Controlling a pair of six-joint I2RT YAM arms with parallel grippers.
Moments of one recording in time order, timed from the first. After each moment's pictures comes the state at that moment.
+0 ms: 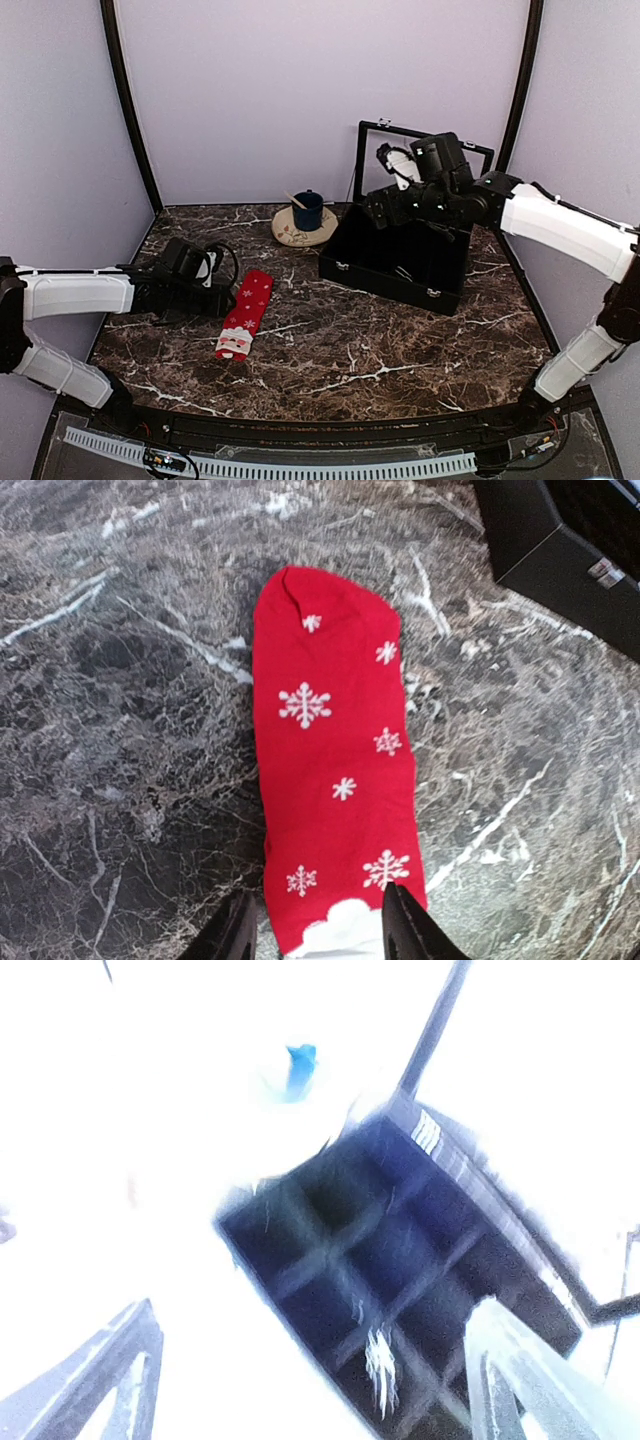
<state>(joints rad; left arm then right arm) -0.57 1.31 0.65 -0.22 -0.04 -0.39 0.74 1.53 1.43 -0.49 0.22 0.08</state>
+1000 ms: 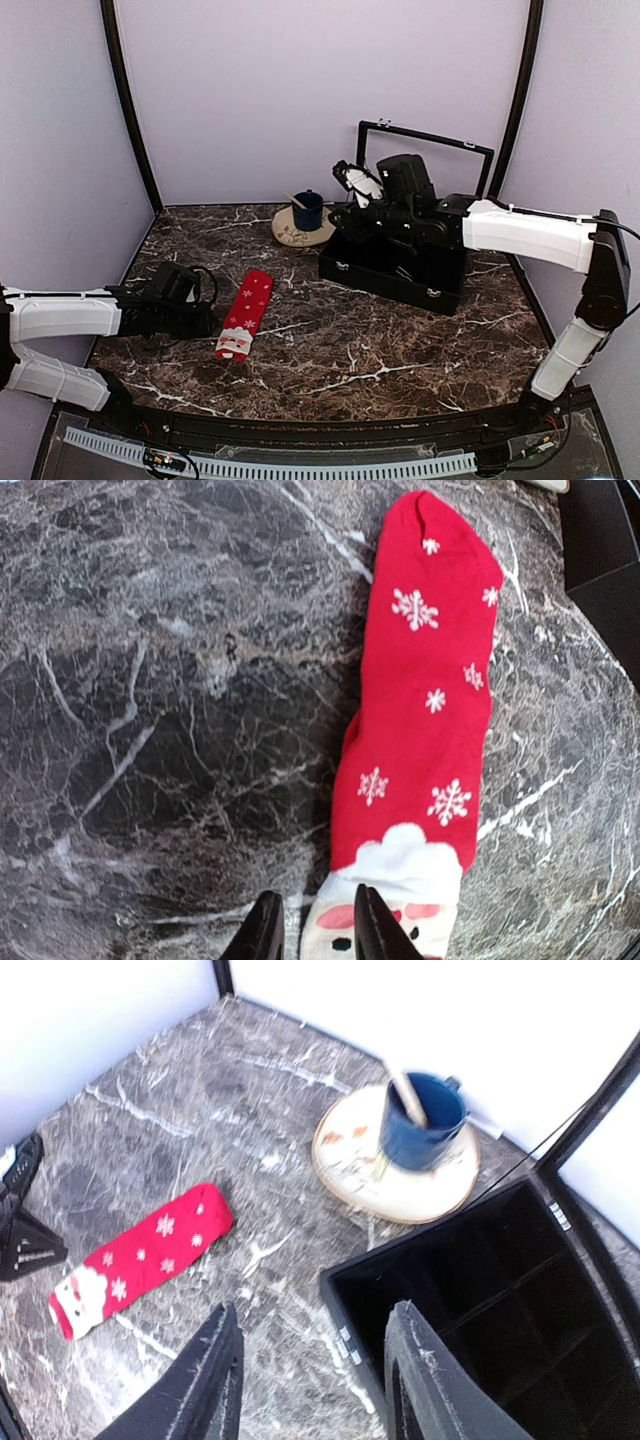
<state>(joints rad) -0.59 1.16 0.48 -0.26 -0.09 -0.71 0.81 1.65 1.36 -0.12 0.05 0.04</state>
